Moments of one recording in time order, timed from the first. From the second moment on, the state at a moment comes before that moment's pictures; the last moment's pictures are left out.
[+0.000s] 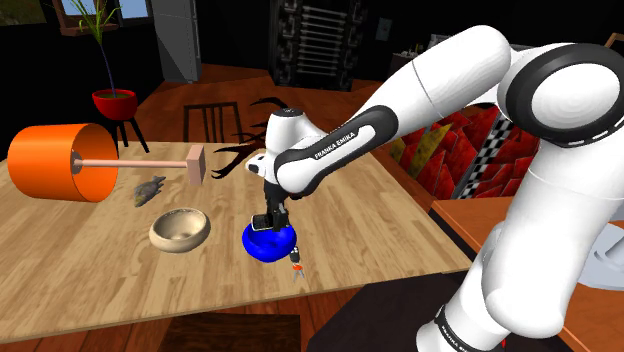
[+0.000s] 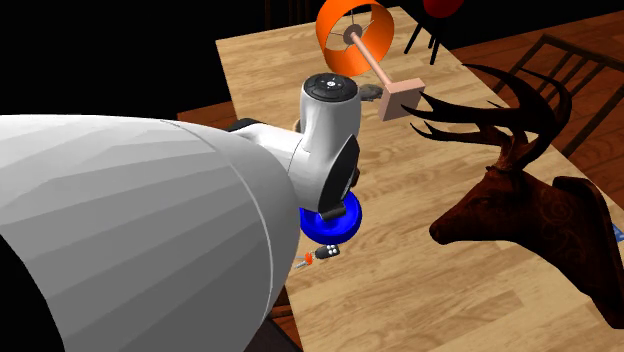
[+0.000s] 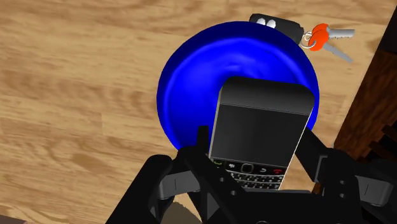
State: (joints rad) arm 0.19 0.12 0.14 -2.26 -0.05 2.44 -0.84
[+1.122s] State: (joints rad) arm 0.19 0.18 0.14 -2.28 -0.07 2.51 -0.83
